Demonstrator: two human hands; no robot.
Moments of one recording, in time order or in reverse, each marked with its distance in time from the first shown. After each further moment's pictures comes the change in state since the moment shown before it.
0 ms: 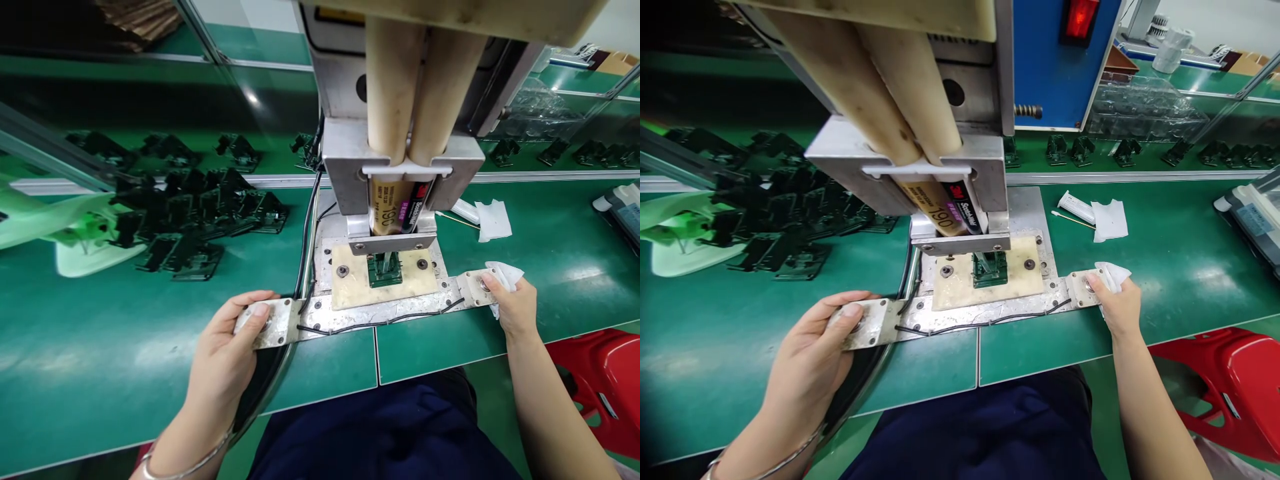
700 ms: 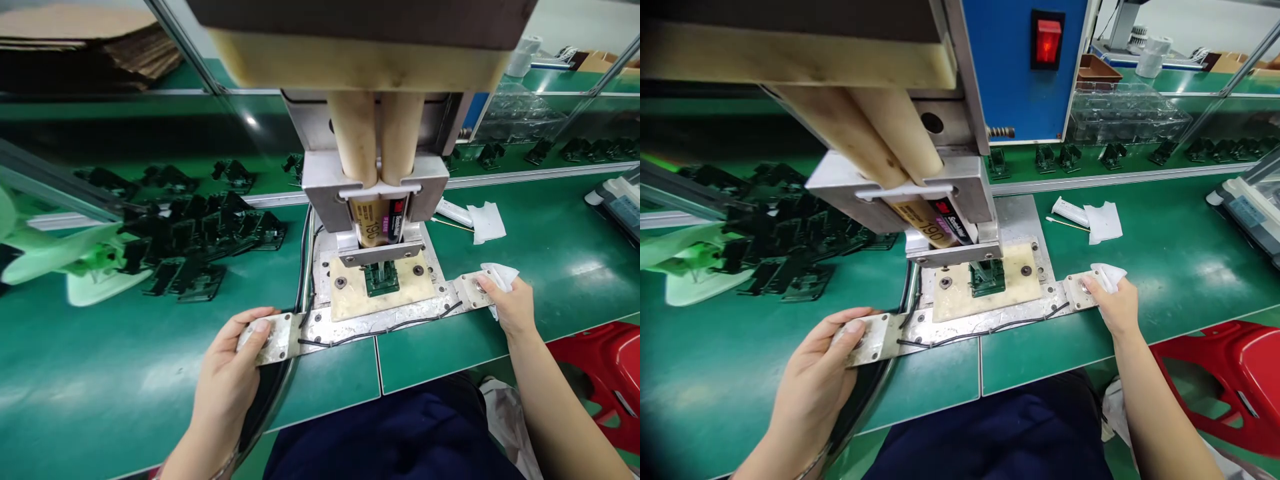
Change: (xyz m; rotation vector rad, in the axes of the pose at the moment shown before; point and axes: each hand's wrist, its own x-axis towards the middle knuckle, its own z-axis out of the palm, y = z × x) left_hand 0.001 0.004 0.003 -0.017 0.037 -0.021; right_hand -0.003 -0.001 0.002 -0.017 -0.031 0.015
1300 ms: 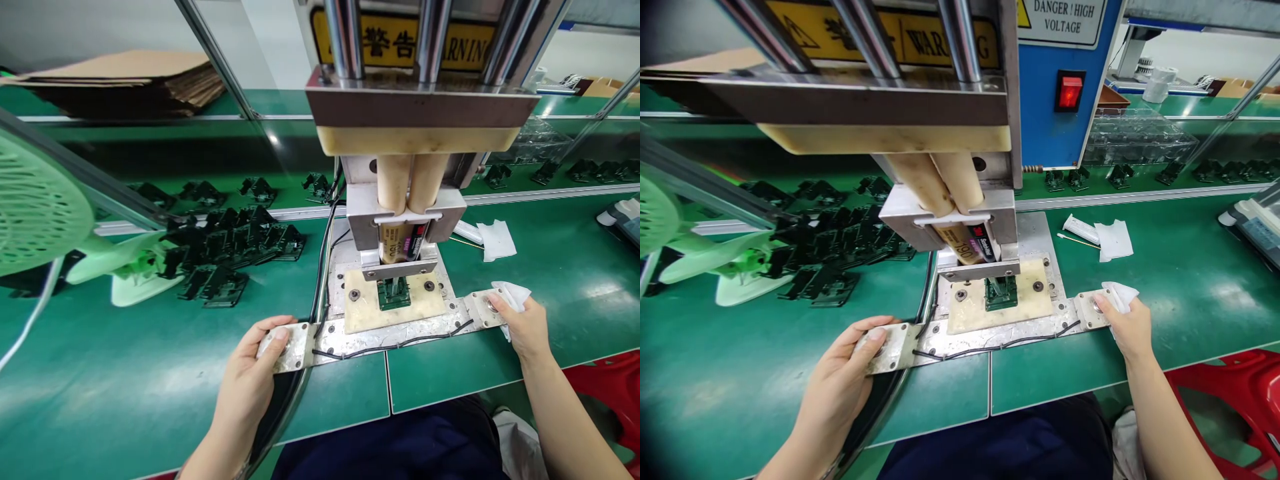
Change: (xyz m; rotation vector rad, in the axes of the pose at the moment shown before) left_hand 0.004 -0.007 -0.007 0.040 -0.043 -0.036; right_hand 0.003 0.006 0.000 0.012 0.001 0.066
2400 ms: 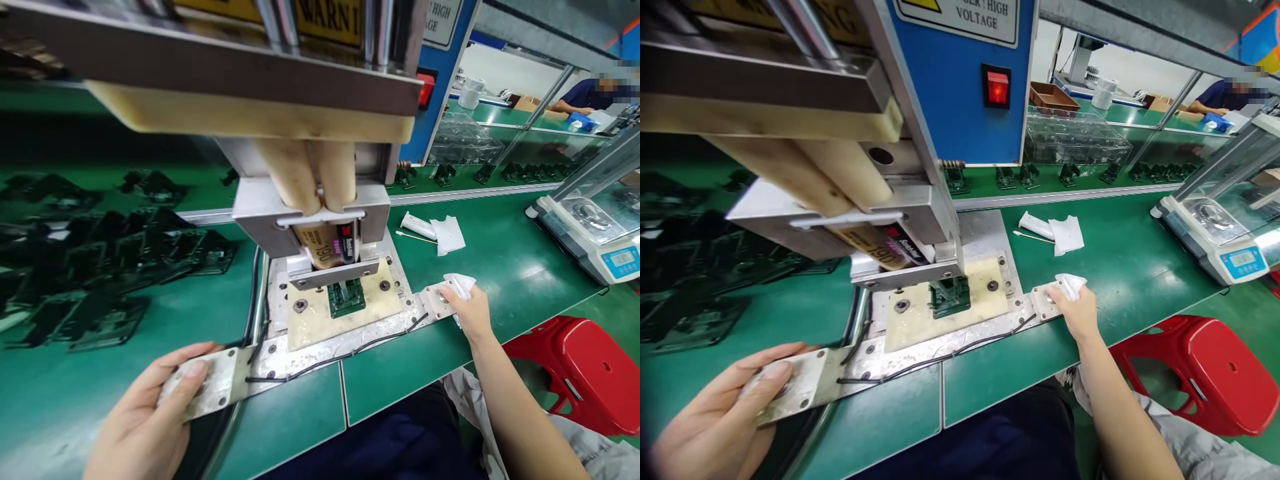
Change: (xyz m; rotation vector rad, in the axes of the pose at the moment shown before) left_hand 0.010 -0.004 -0.004 0.091 0.038 0.084; right_hand -0.003 -0.012 0.006 0.025 -0.043 -0.071
